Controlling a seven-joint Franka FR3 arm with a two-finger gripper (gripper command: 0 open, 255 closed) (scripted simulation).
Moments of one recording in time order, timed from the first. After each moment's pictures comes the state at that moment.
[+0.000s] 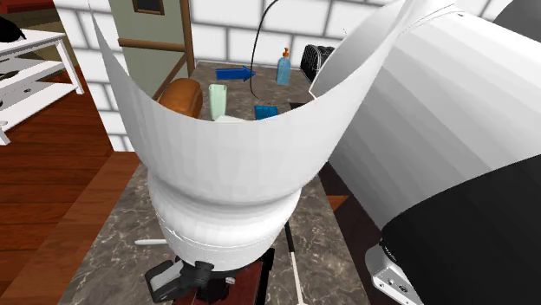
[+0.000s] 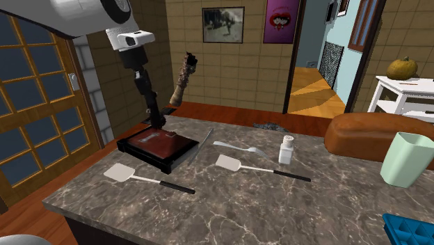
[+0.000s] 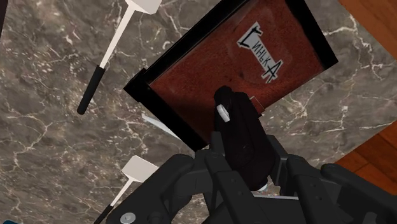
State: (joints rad) arm 0.02 -0.07 1.23 -1.76 -0.15 1.76 1.38
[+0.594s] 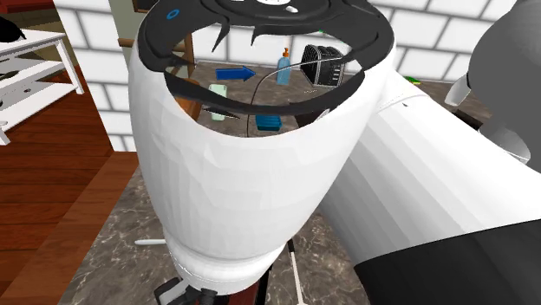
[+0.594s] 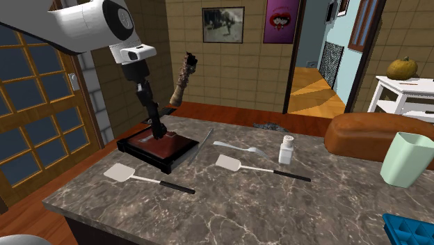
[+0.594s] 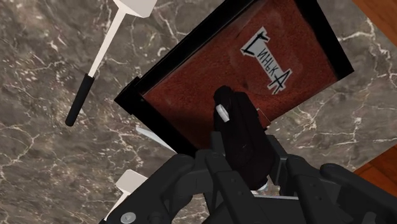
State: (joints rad) arm 0.03 -0.07 1.23 -1.86 -0.15 1.85 1.40
